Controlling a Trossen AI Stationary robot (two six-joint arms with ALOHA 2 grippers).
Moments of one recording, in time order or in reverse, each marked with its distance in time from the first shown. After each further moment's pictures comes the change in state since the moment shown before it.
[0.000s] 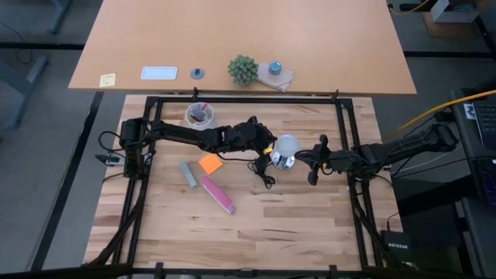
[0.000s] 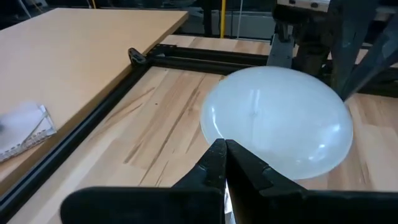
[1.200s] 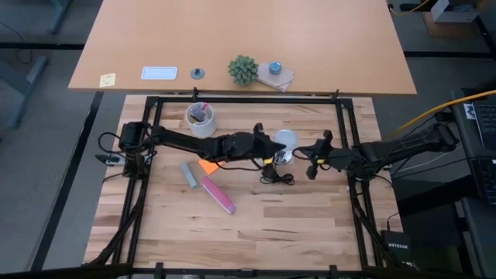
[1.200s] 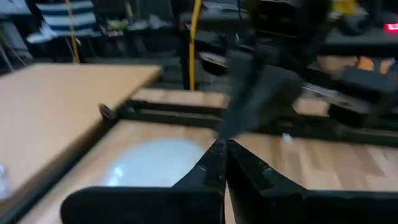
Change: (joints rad) left arm -0.081 0.003 0.000 0.212 -0.014 0.037; right arm 0.000 0.019 0.063 -0.088 0.134 0.017
